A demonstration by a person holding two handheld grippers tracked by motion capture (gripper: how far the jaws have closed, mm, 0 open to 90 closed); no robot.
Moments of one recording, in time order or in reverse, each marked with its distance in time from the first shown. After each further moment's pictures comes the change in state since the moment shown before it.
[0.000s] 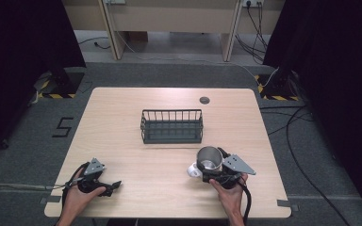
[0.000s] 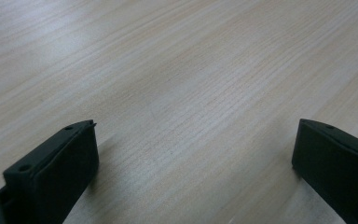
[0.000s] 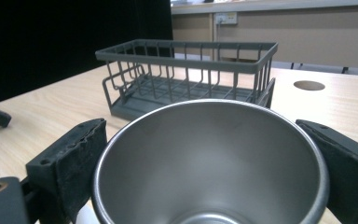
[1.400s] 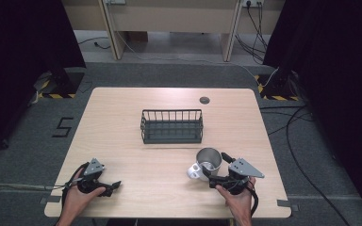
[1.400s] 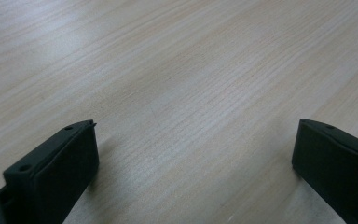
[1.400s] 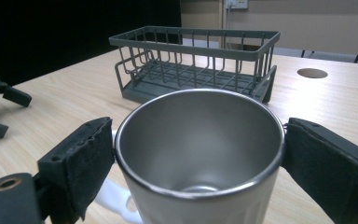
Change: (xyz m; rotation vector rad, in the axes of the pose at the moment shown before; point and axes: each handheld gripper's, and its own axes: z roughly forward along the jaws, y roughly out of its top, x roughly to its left) left arm 0.000 -0.001 -0.001 0.002 0.004 -0.002; right arm -0.003 0.005 -0.026 0.066 0.040 -0.011
